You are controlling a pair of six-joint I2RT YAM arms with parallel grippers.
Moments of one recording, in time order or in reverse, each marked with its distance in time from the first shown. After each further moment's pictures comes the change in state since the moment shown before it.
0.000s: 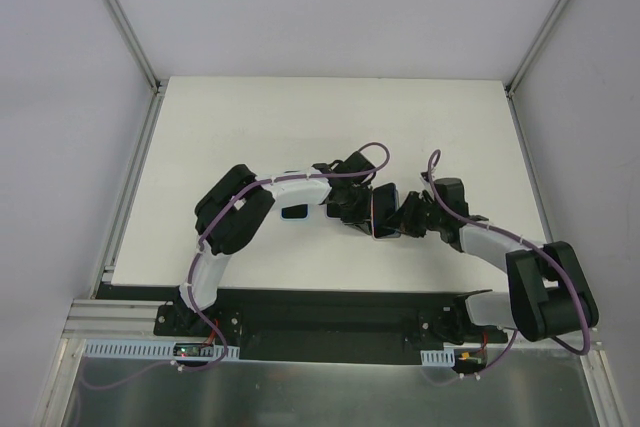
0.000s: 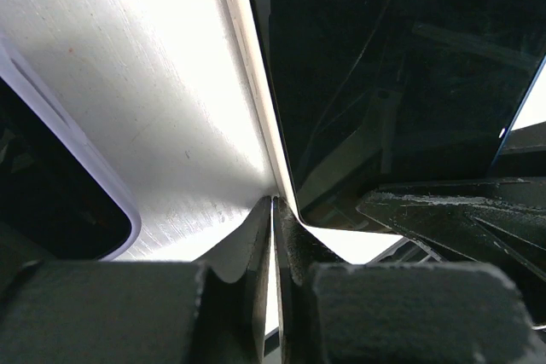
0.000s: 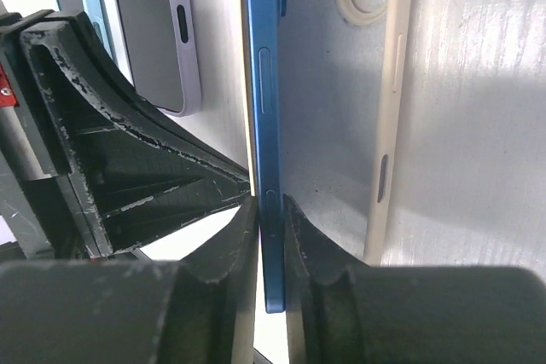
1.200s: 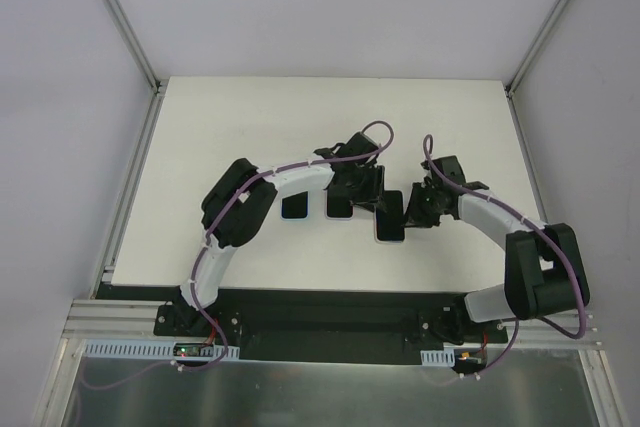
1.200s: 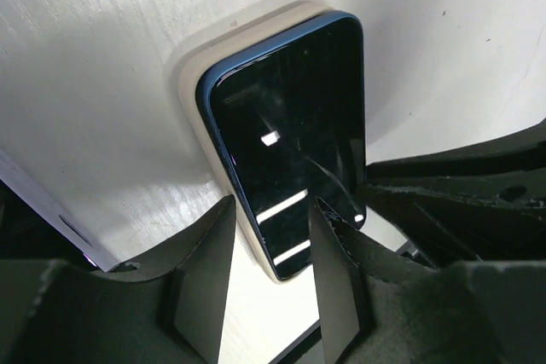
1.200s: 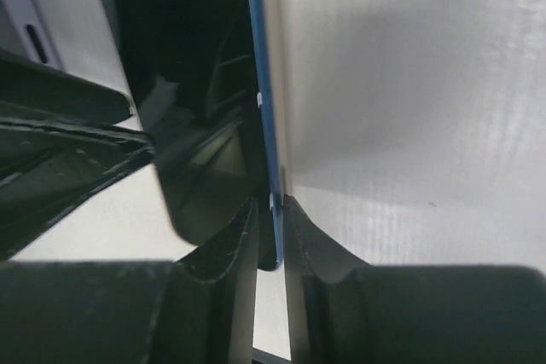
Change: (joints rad) left arm 0.053 0.069 0.170 0.023 0.005 0.047; right arm -0.021 0.079 0.303 -0.530 0.276 -0.242
